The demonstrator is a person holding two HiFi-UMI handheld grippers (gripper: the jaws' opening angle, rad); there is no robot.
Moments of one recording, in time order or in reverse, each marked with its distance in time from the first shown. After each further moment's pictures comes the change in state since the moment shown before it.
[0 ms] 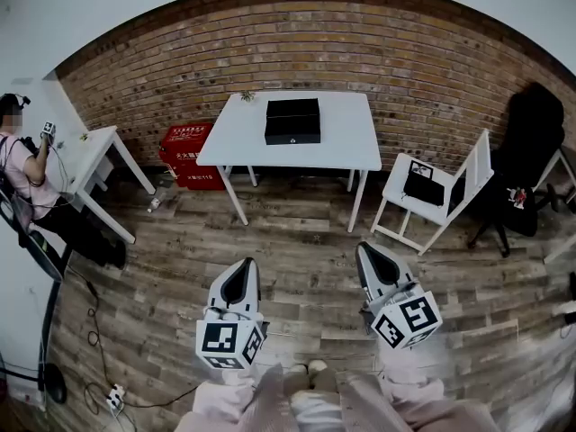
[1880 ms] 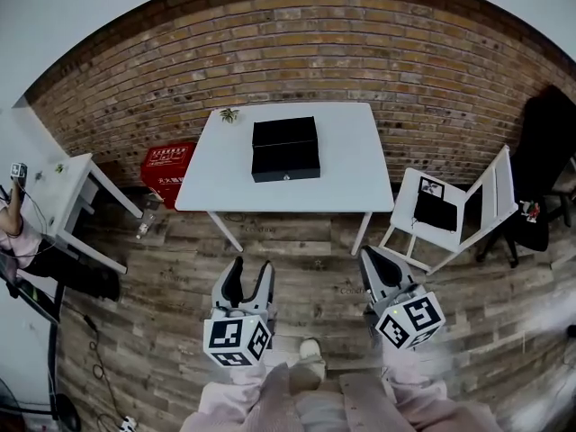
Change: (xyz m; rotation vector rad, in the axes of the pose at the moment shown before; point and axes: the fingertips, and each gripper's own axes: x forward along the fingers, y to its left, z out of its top) left arm 0.245 0.075 -0.020 -0.102 0.072 0.008; right arm 0.188 -0.144 -0.039 0.079 0.051 -0.049
